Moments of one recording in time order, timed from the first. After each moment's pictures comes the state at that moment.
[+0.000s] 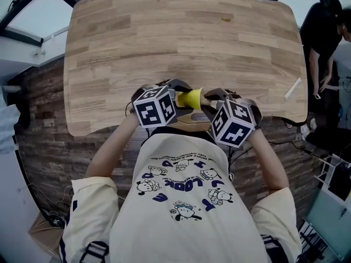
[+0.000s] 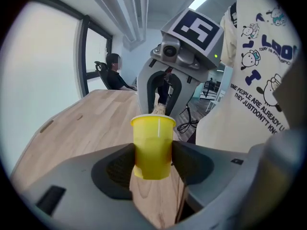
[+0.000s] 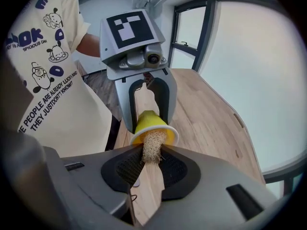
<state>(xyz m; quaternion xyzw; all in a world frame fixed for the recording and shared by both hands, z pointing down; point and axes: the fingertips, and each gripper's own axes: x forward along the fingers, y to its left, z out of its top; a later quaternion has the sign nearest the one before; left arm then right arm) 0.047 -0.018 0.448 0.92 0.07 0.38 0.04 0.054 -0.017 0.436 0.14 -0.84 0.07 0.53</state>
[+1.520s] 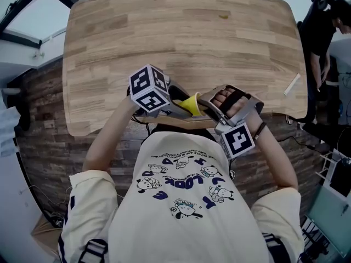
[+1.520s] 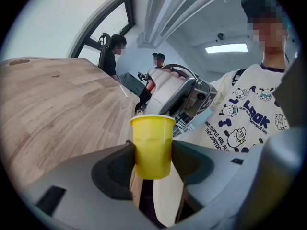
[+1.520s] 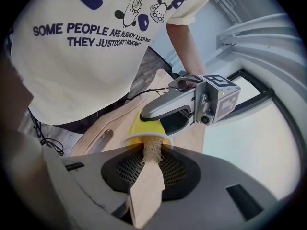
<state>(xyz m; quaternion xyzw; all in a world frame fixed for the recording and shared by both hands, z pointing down) 0.041 0.010 0.431 0.87 0.21 0.33 0.30 0.043 0.003 0.416 0.00 -0.77 -0.37 0.52</state>
